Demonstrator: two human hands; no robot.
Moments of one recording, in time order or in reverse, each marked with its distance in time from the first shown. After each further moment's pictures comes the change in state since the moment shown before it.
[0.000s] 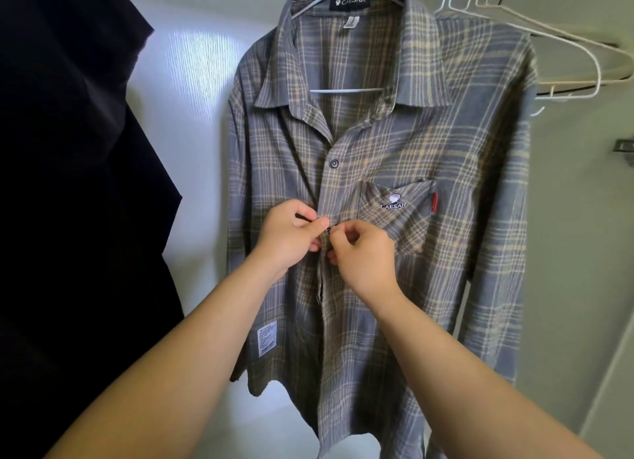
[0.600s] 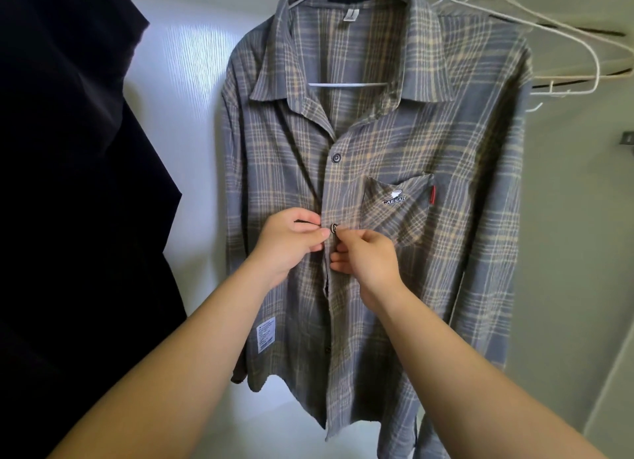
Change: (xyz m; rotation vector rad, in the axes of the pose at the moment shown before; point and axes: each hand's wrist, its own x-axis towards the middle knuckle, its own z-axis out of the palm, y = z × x) left_hand -0.007 -0.009 -0.002 -0.167 -0.088 -0.127; right_hand 0.003 0.009 0.004 0.554 -0.069 0.436
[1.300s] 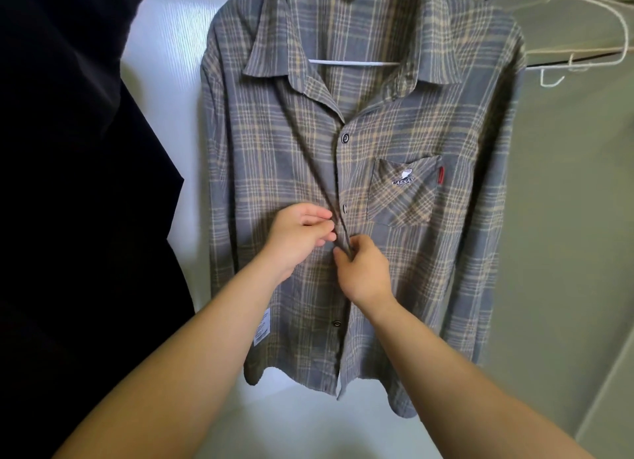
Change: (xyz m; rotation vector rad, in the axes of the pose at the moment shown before) left_hand -0.009 -0.009 0.010 0.084 -0.001 0.018; right_hand 0.006 0.058 -0.008 -0.723 0.068 -0.243
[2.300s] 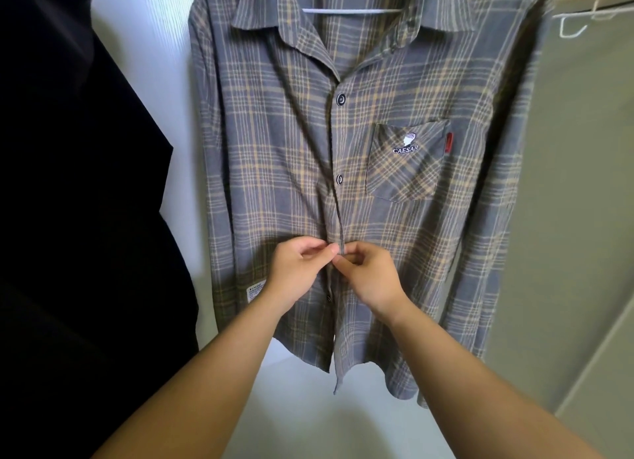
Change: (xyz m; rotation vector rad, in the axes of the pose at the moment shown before) left_hand -0.039 -0.097 0.016 0.062 0.094 -0.011; right_hand -0.030 0.047 -0.004 0.375 -0.212 0.058
